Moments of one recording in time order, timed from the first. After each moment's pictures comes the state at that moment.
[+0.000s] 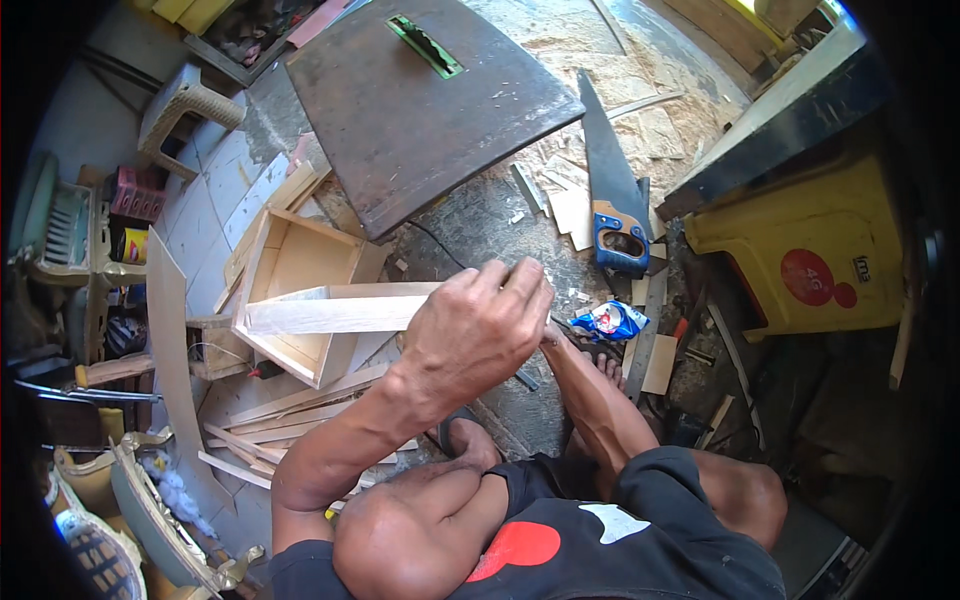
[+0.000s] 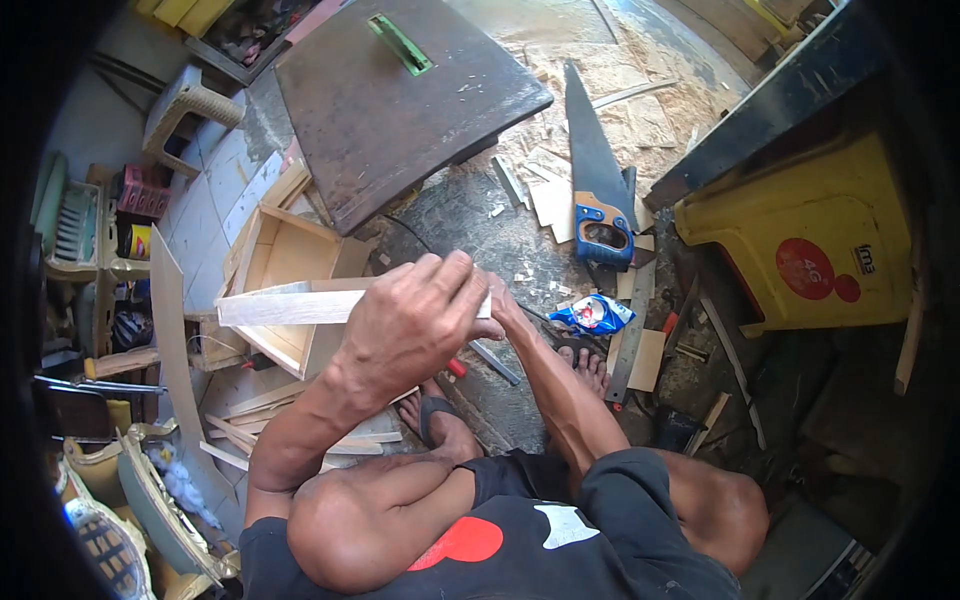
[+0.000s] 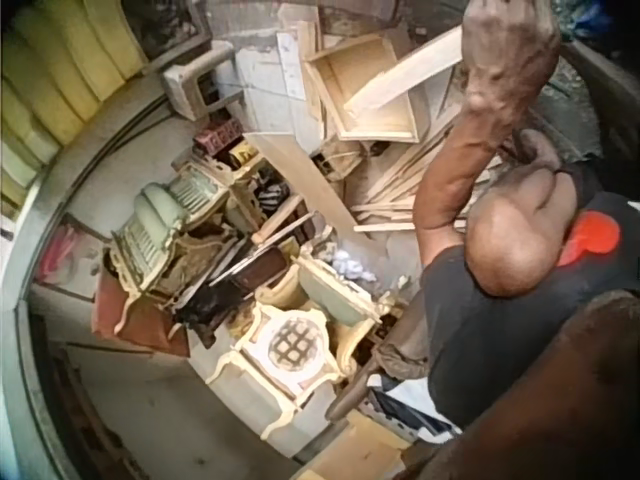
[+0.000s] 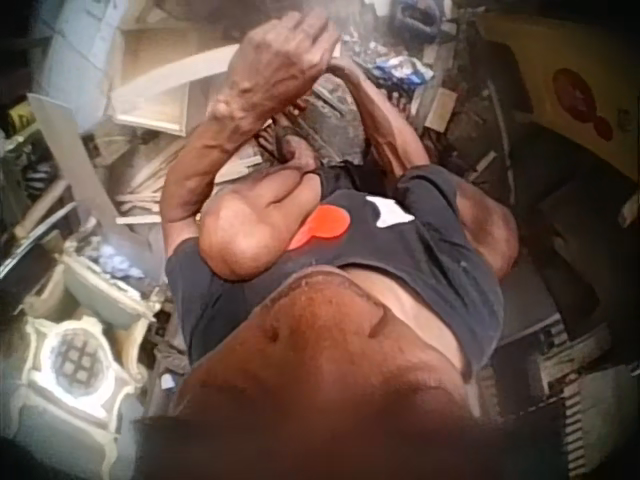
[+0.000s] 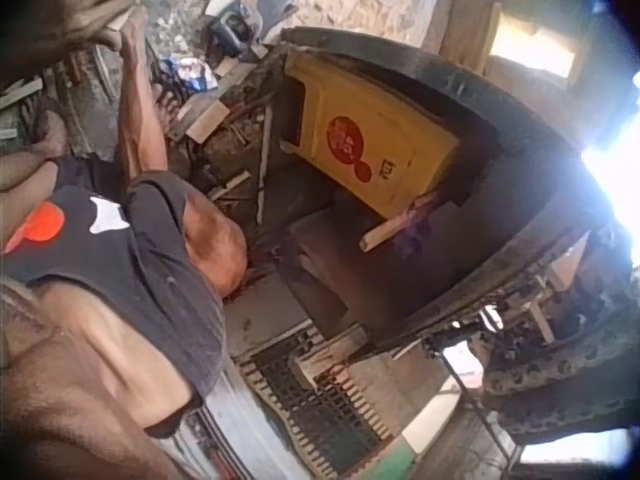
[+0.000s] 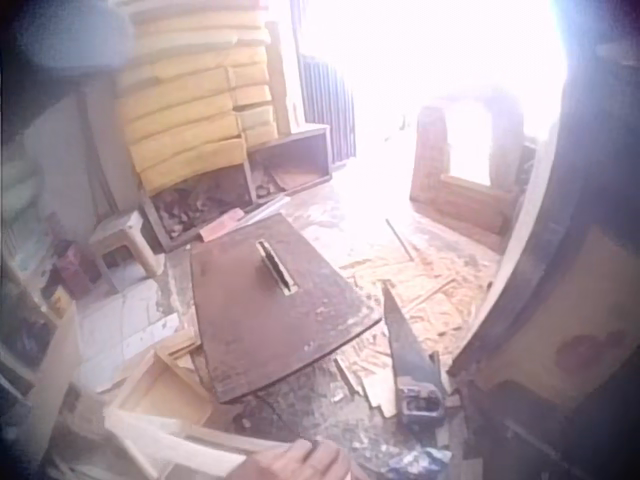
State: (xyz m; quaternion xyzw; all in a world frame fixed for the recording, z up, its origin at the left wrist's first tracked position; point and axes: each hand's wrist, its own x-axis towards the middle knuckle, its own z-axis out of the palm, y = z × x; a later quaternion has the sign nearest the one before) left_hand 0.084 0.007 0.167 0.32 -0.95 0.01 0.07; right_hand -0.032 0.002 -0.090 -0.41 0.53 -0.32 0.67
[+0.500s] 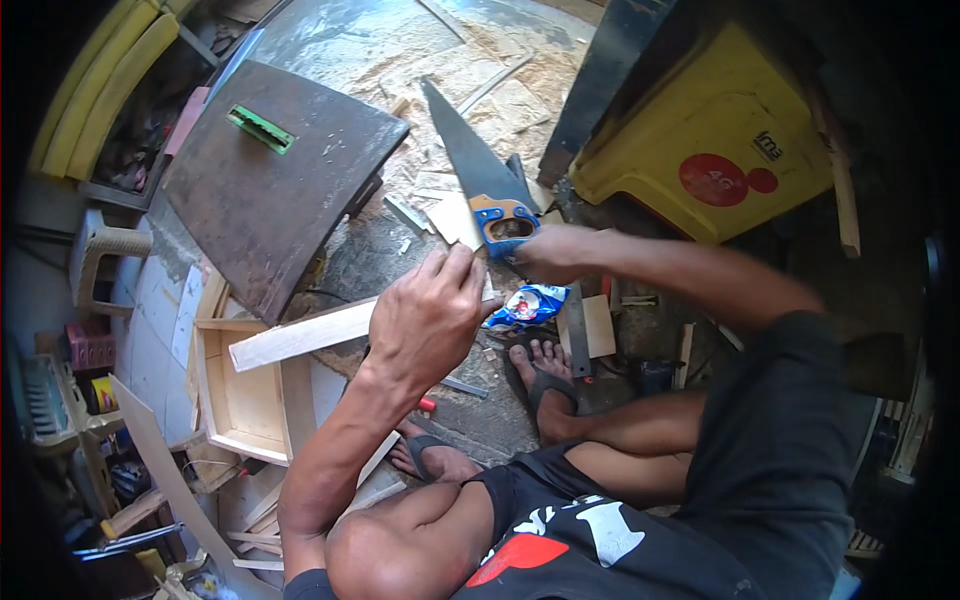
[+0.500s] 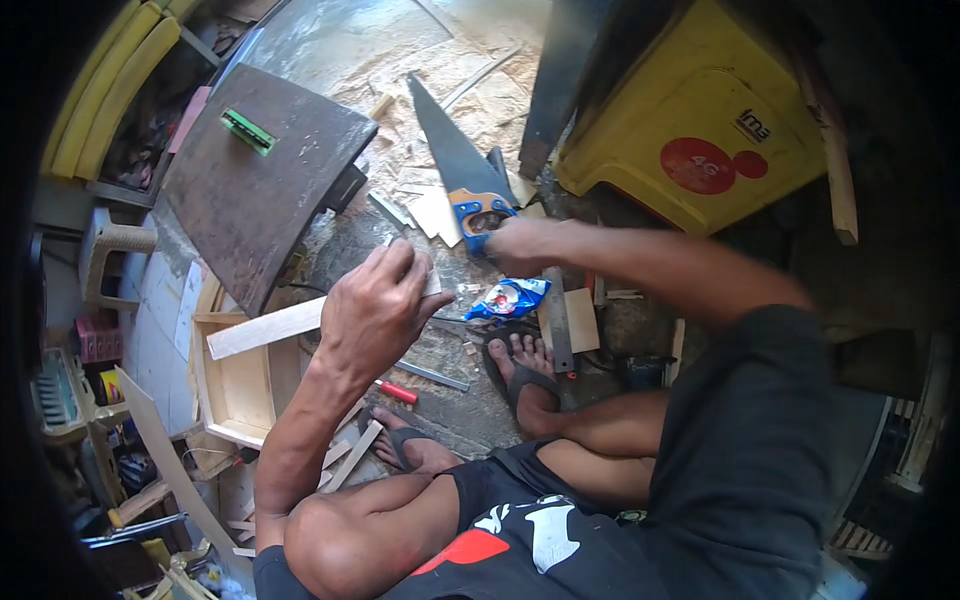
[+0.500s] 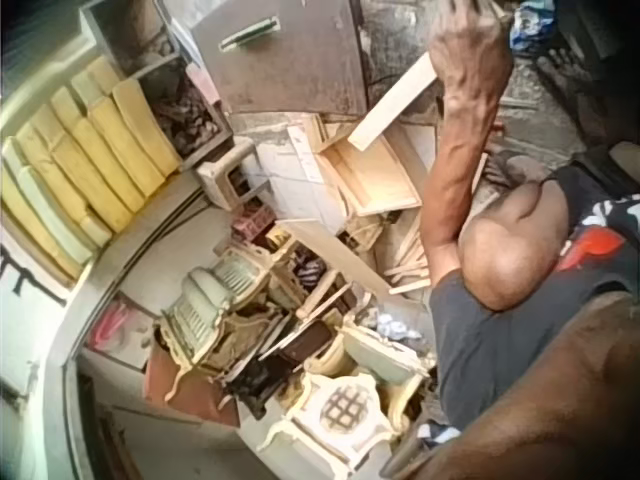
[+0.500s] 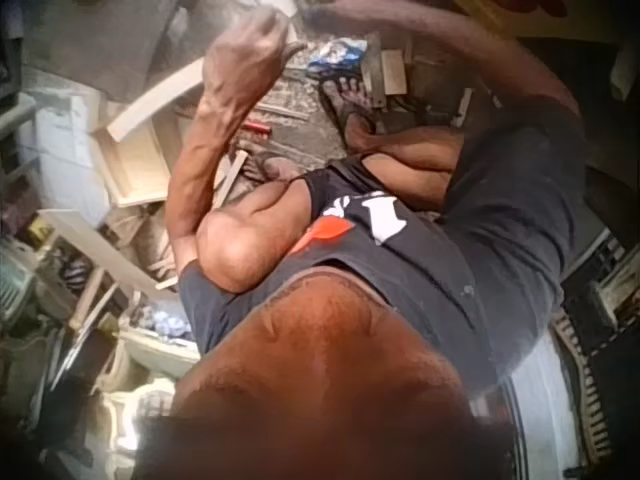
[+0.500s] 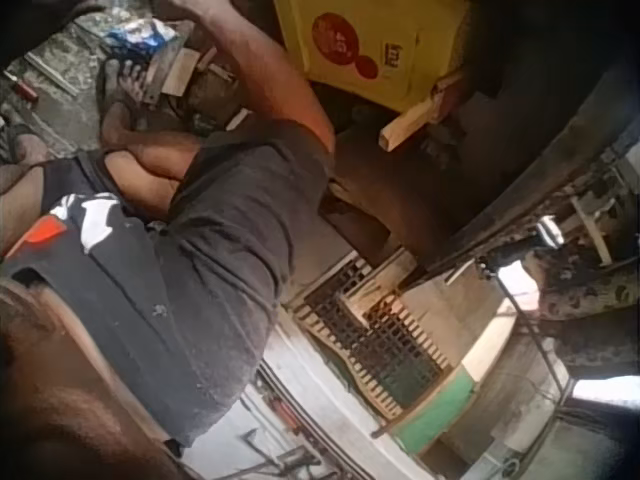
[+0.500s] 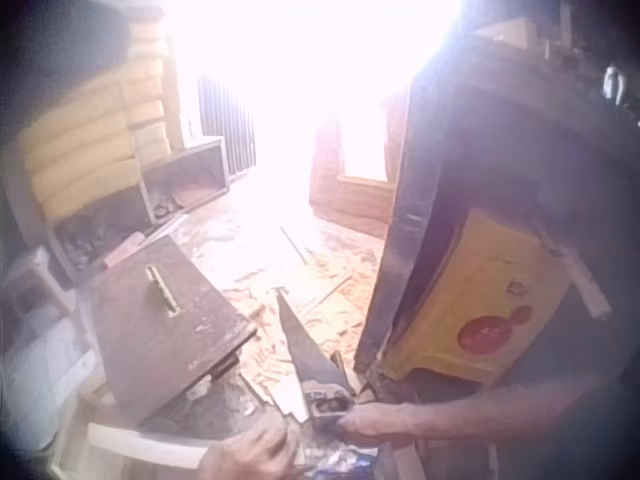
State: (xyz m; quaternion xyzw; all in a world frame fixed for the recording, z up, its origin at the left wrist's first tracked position) left_hand -0.011 -0.020 0.130 0.26 -0.95 -0.10 0.16; right_hand -0.282 -0.023 -0.011 -0.81 0.45 0.20 0.32
